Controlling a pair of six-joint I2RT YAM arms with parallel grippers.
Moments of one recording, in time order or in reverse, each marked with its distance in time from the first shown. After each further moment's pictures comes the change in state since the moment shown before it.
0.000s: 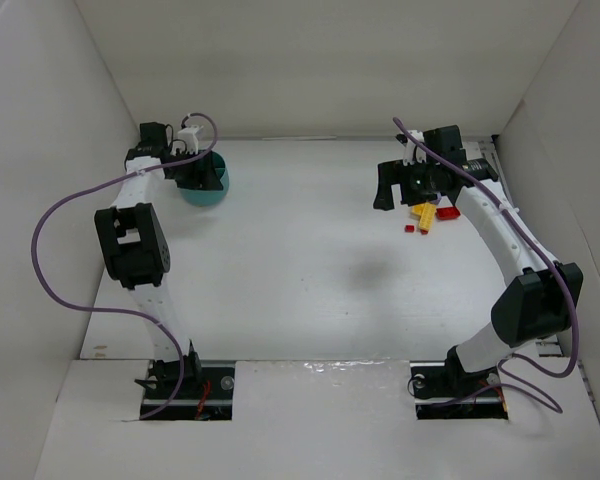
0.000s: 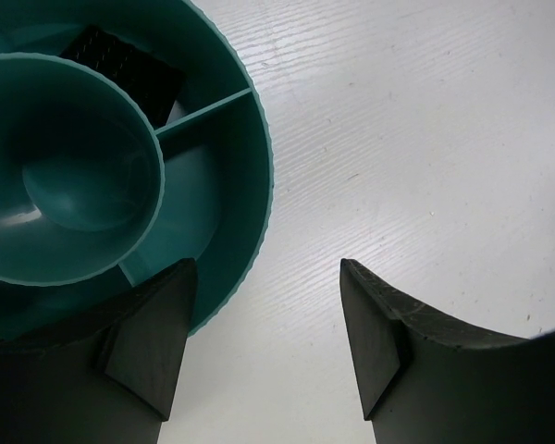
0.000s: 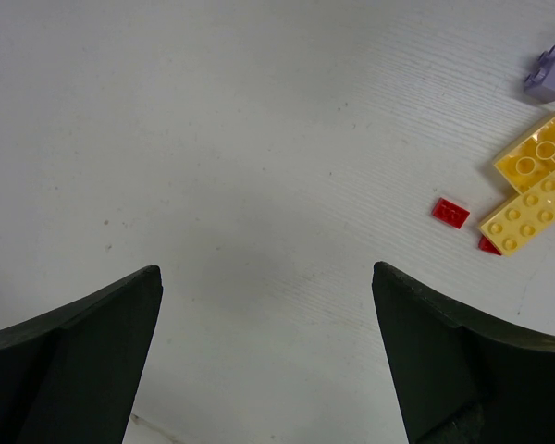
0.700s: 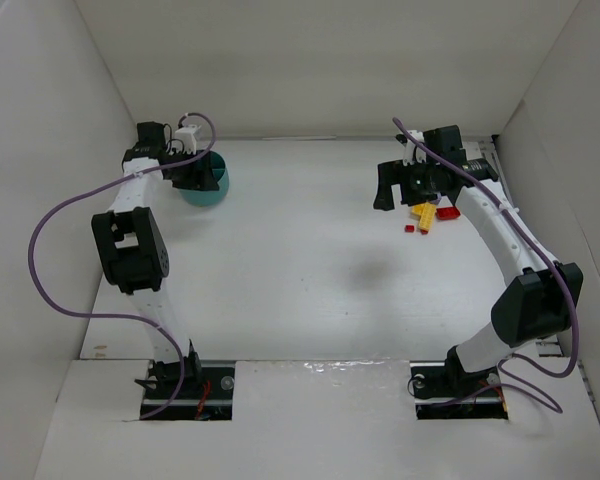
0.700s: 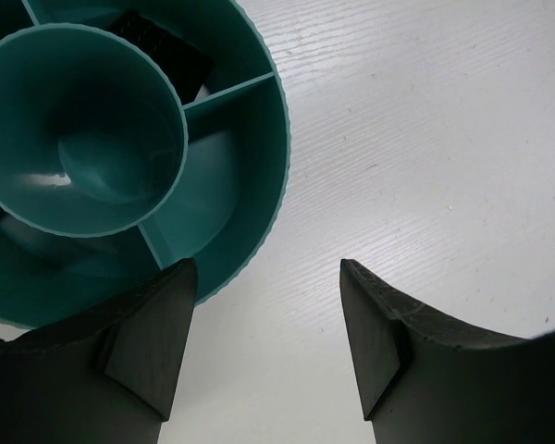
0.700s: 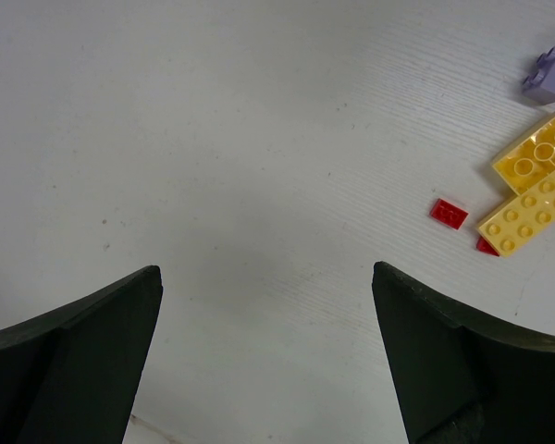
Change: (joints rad) left arm 0.000 -0.053 -0.034 0.003 -0.066 0.005; right arm 0.000 0.000 0.000 0.000 0.000 -0.008
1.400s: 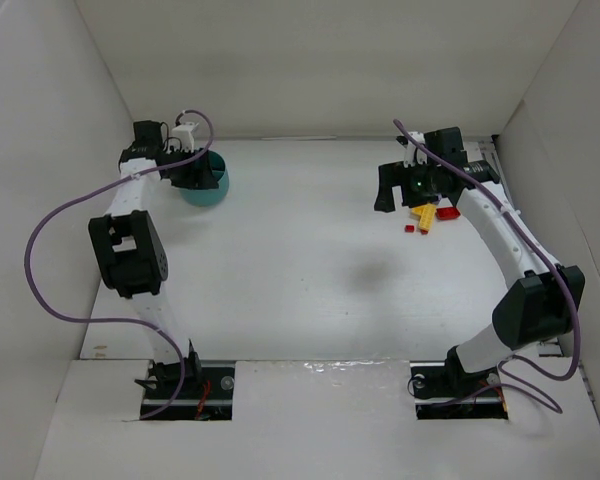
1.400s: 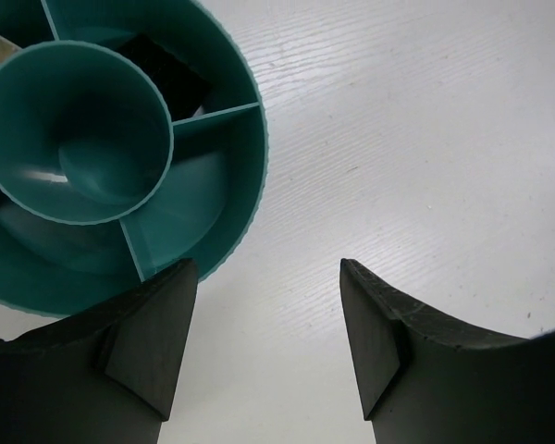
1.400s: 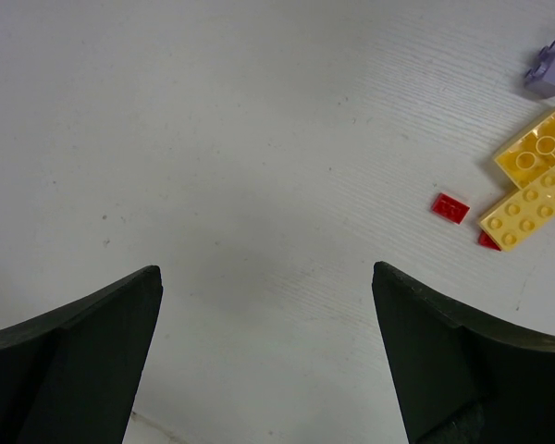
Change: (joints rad) left arm 0.006 -0.032 -0.017 0.005 0.020 -0.005; right arm 0.000 -0.016 -0.016 -0.001 0.000 0.000
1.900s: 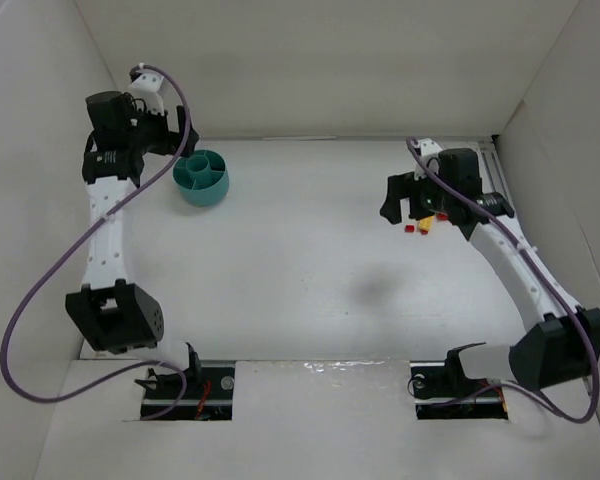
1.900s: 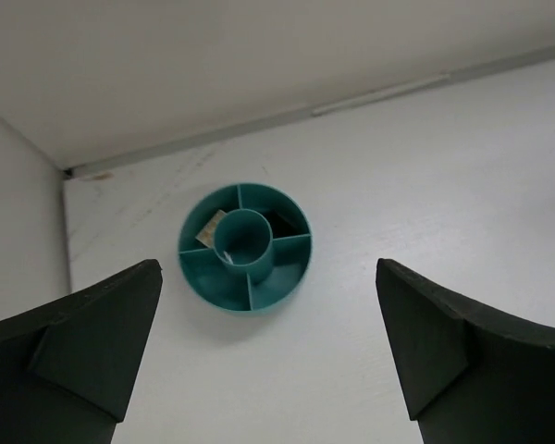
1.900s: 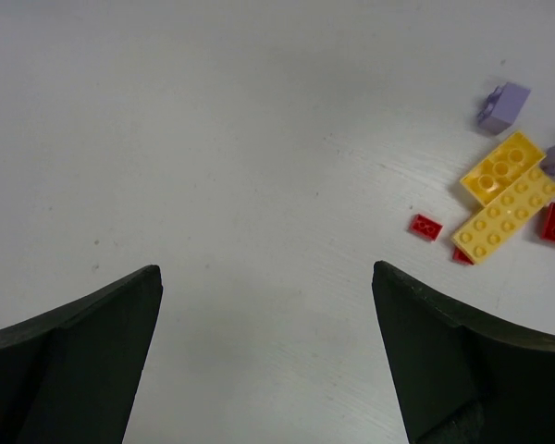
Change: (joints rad) left arm 0.003 -0.401 -0.005 0.149 -0.144 -0.087; right arm 0.000 -0.201 -0.221 0.184 0.021 0.001
